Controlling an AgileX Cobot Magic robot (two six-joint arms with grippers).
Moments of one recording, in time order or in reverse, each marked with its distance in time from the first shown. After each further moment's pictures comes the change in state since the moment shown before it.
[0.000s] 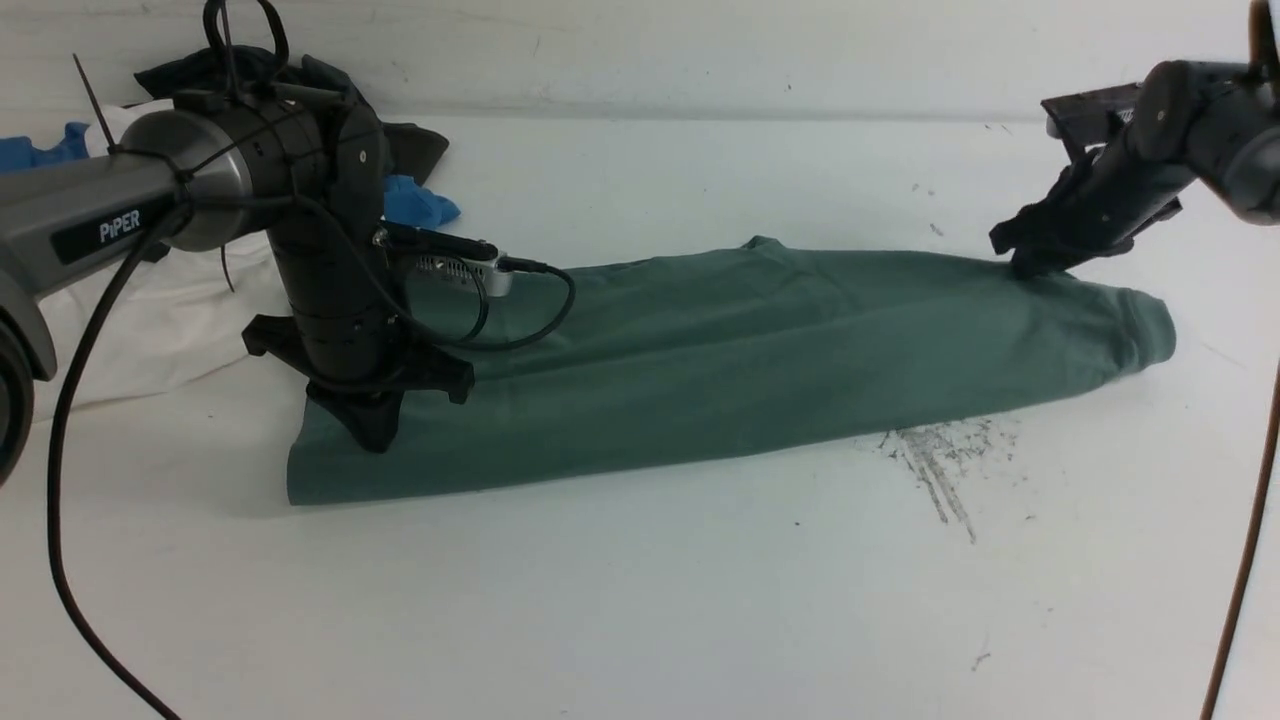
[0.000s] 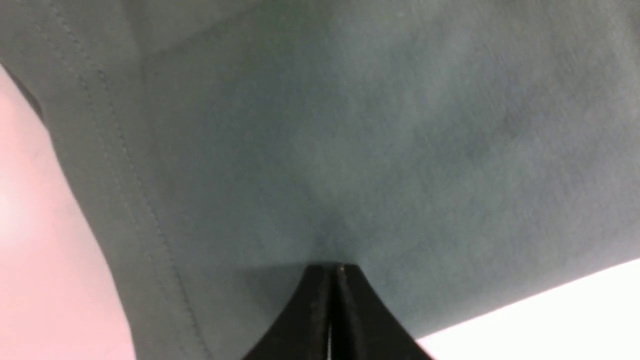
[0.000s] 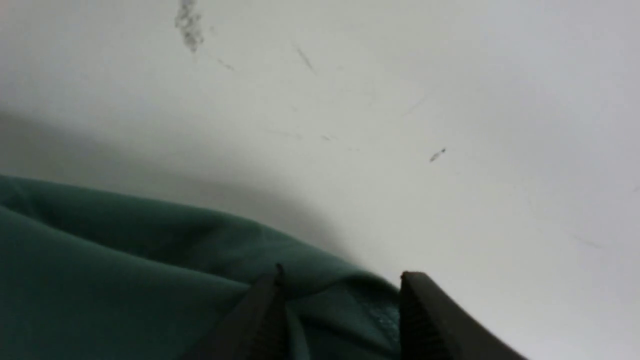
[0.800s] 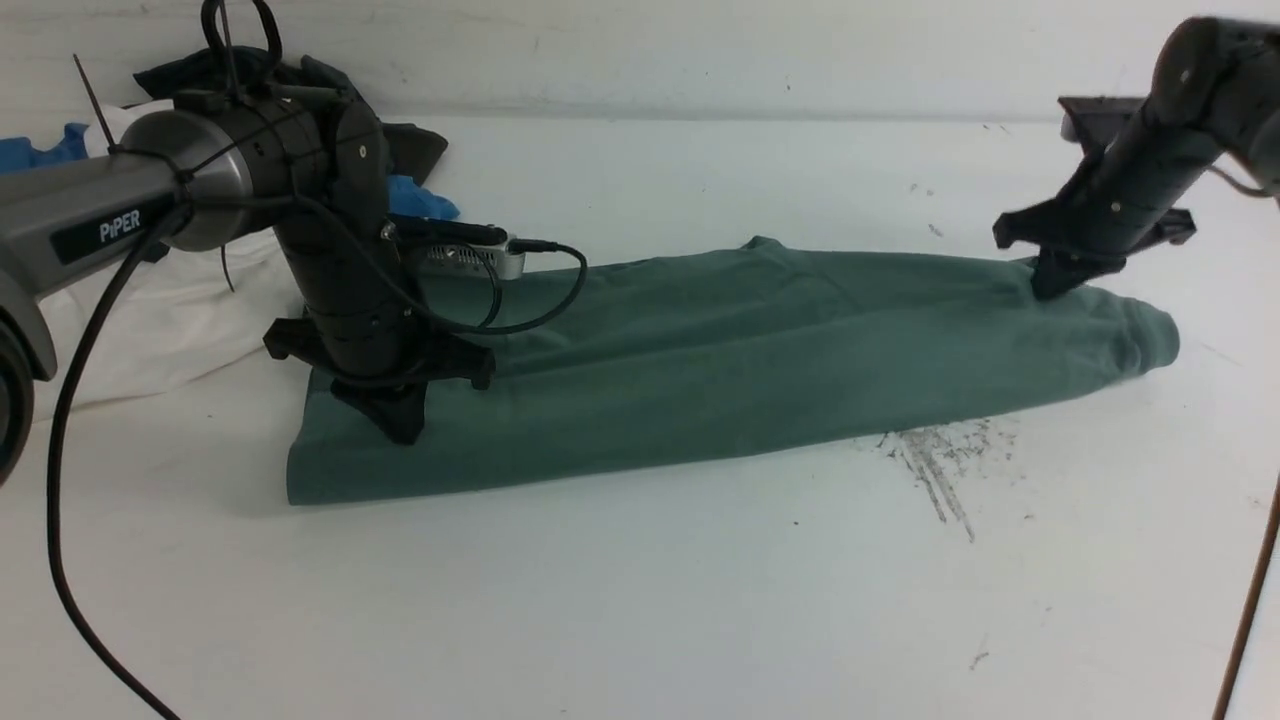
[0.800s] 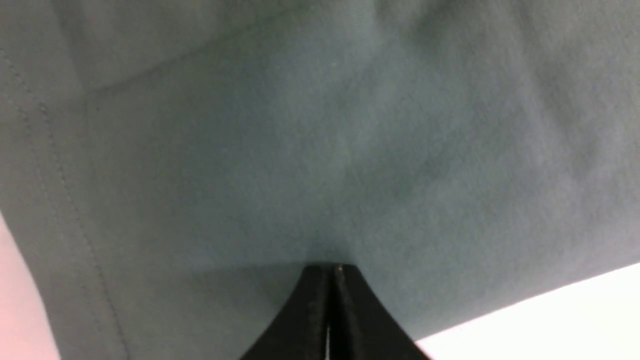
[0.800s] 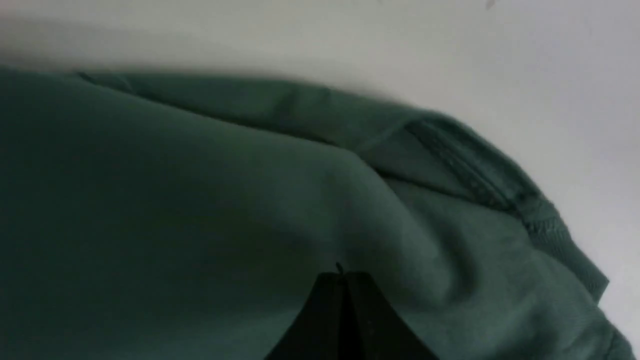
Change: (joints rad) right arm 0.002 -0.053 0.053 0.054 0.219 0.092; left arm 0.000 0.000 0.000 -0.085 -0.042 -0.013
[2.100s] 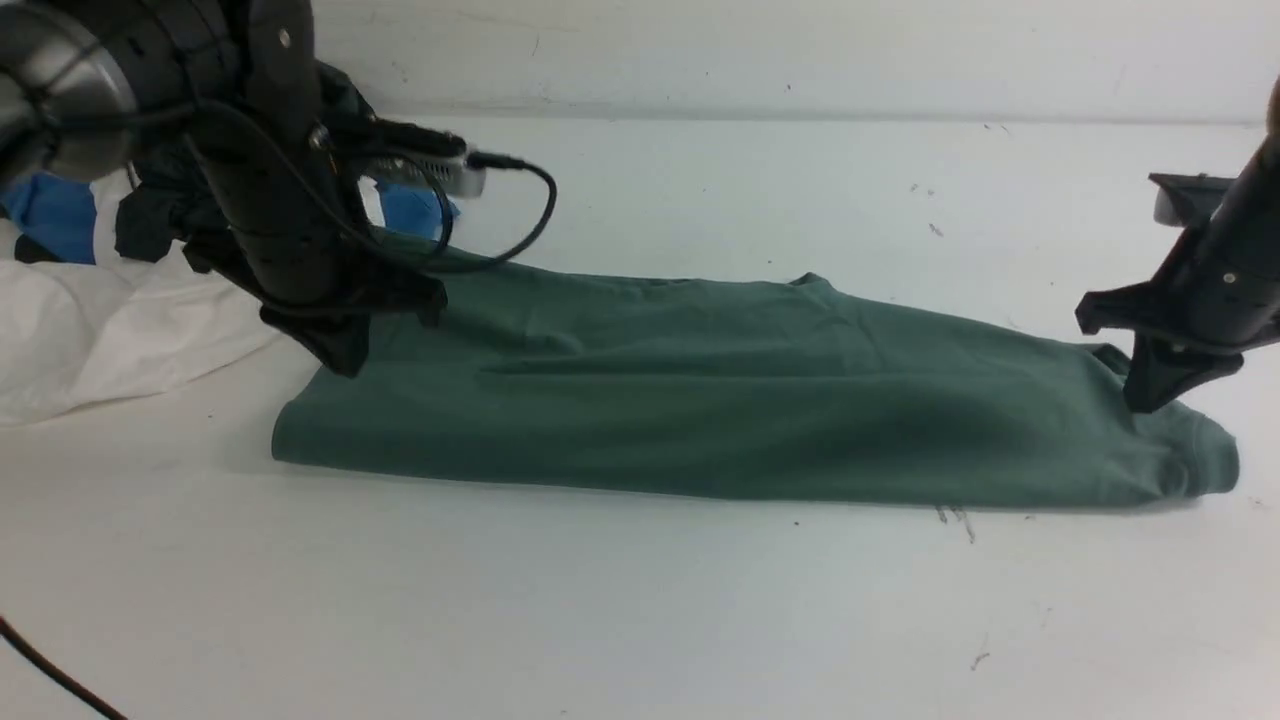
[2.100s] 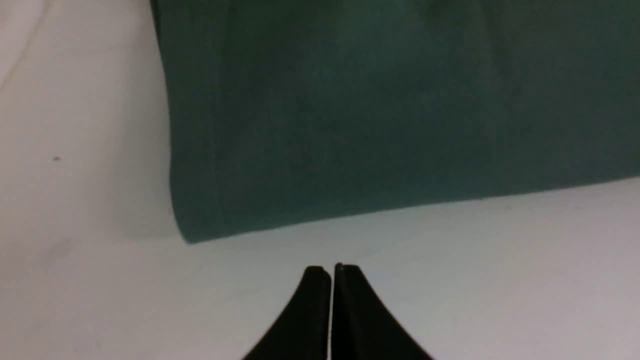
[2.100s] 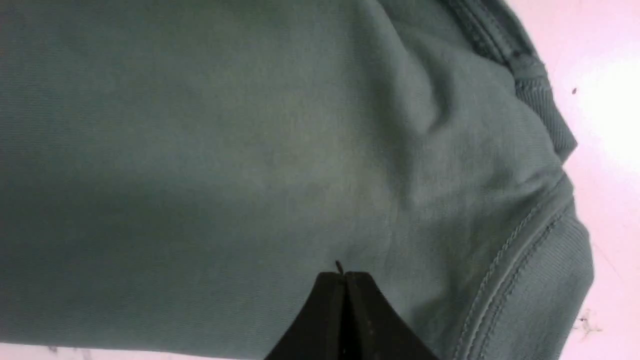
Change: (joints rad) right arm -0.029 -0.464 0.689 -0.012 -0.018 0.080; left arm 0.000 -0.147 0.002 0.101 0.066 0.001
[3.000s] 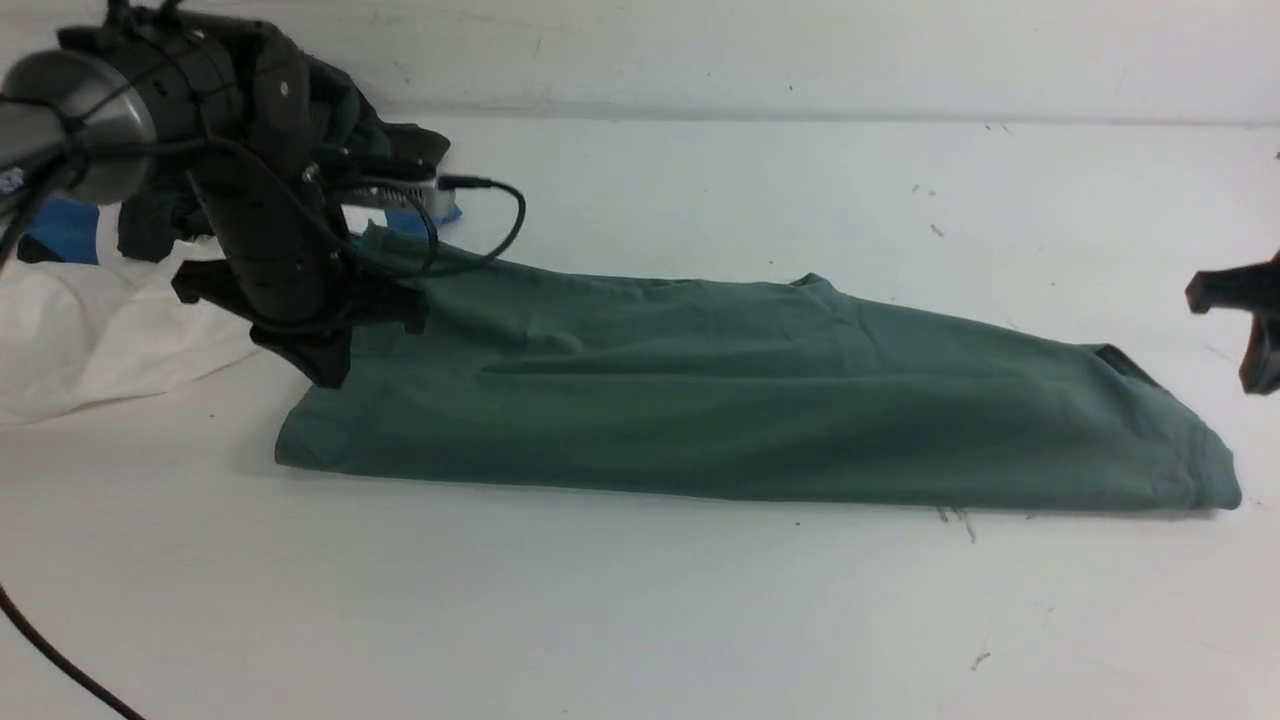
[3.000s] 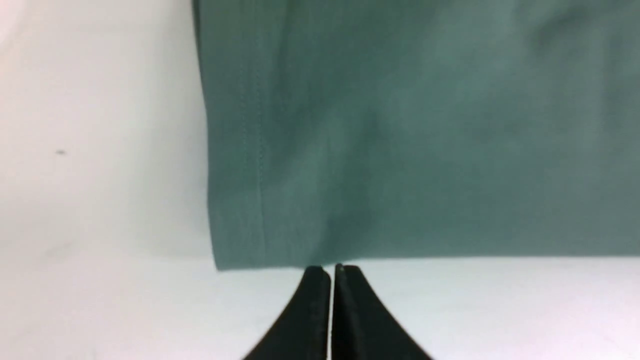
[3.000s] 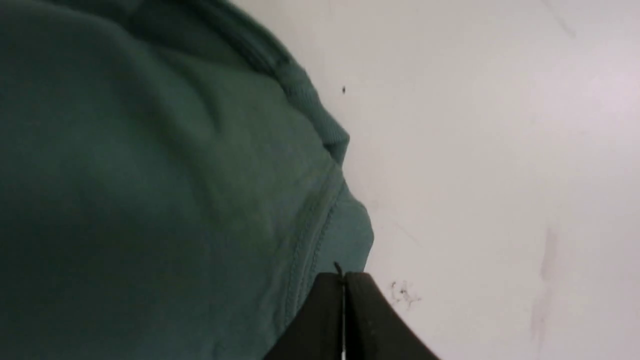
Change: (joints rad) right arm -0.123 -0.036 -0.042 -0.065 0.001 0.025; left arm 0.051 0.004 0.001 -0.005 -0.033 -0.072
